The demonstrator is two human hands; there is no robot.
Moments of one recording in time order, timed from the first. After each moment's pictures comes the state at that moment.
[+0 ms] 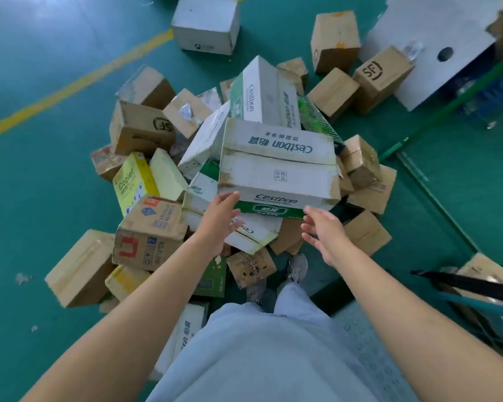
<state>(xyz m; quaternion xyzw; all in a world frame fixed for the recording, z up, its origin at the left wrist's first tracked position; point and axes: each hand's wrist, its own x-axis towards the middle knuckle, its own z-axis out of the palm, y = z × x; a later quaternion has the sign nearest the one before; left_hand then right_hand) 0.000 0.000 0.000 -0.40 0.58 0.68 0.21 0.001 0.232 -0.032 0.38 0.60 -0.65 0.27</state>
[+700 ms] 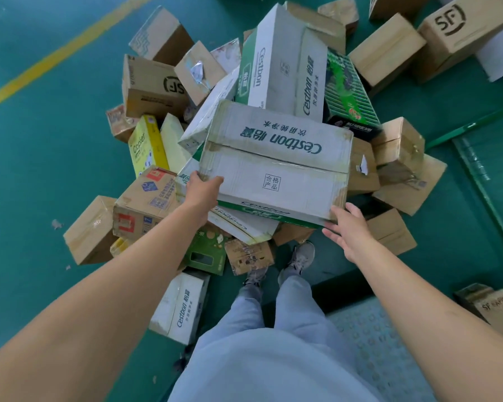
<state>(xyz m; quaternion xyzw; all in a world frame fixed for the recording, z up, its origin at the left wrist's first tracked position) -0.119 0.019 -0.087 -0.53 0.68 0.48 0.19 -0.114 0.326 -0.137 0.42 0.58 -0.60 0.35</state>
